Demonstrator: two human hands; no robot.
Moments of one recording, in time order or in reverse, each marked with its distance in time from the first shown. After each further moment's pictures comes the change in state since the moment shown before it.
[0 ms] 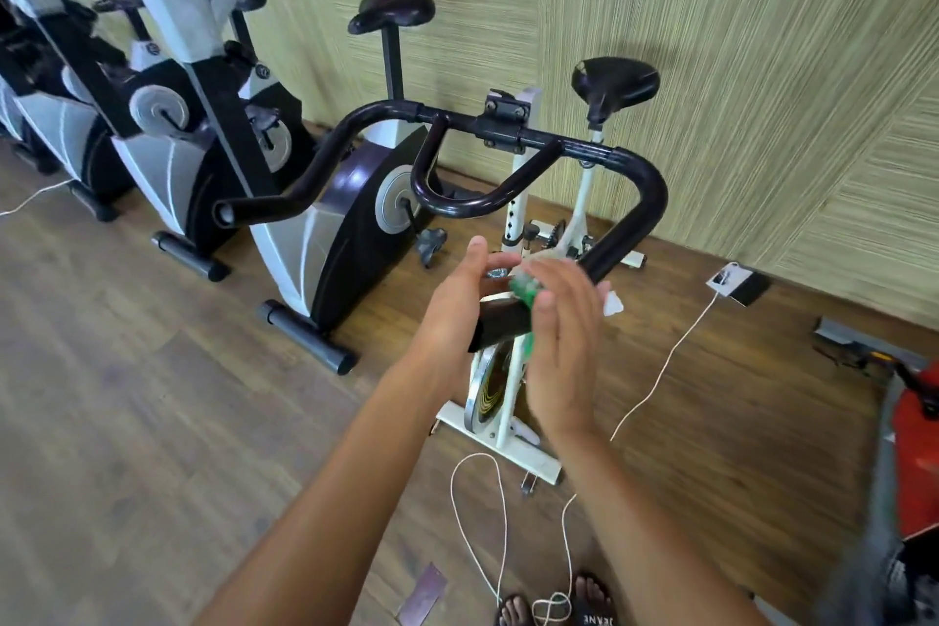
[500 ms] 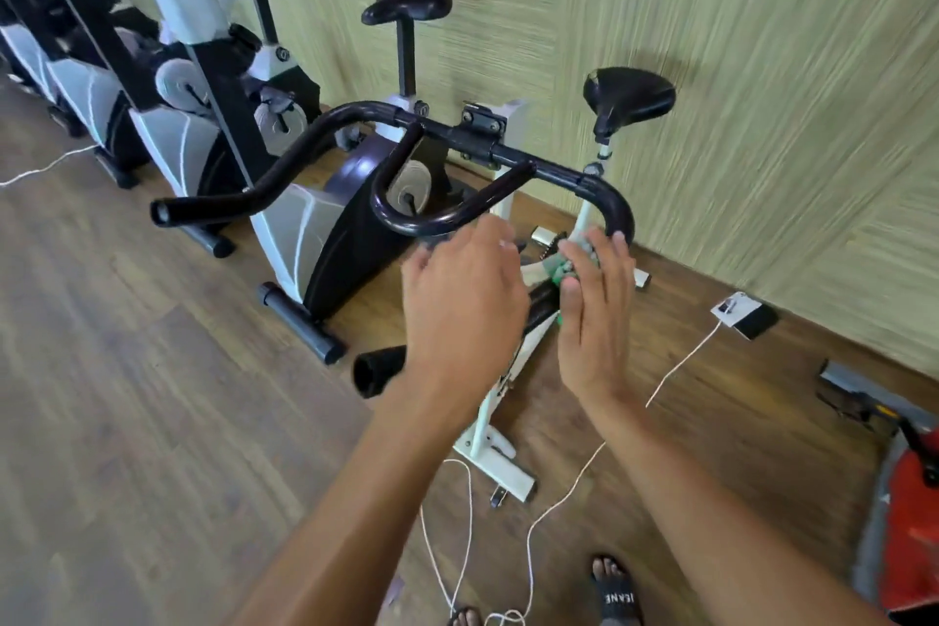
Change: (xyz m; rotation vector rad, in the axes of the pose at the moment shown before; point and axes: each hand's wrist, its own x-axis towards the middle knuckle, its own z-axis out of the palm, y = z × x) left_hand 0.036 0.020 0.077 0.991 0.585 0.517; right_hand 0.078 0.100 -0.049 -0.205 -0.094 -0.170
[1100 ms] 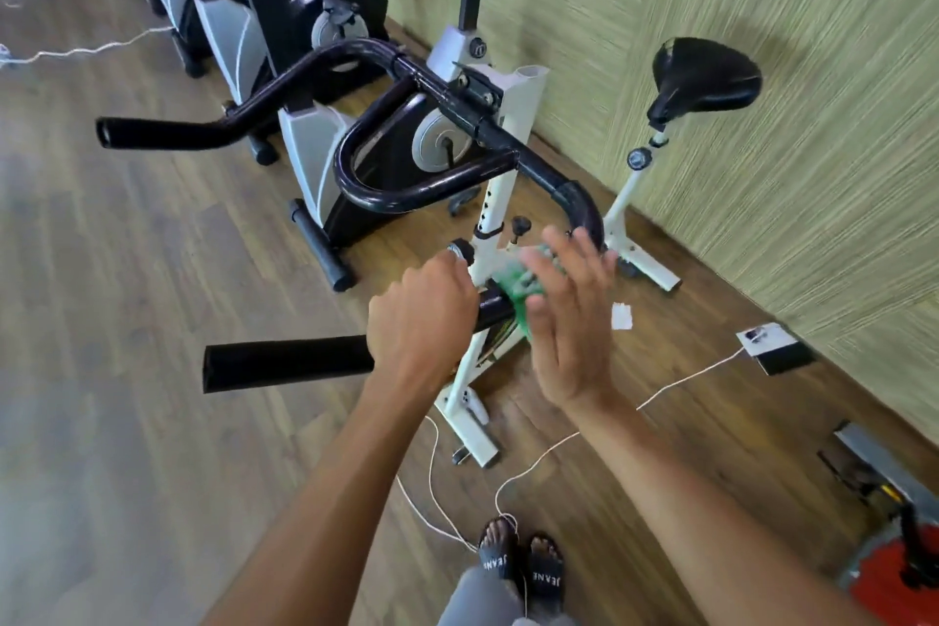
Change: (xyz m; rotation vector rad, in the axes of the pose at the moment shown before) left_hand 0.035 0.028 0.094 0.194 -0.118 -0.553; right_hand 0.051 0.070 -0.024 0.171 -0.221 -0.290
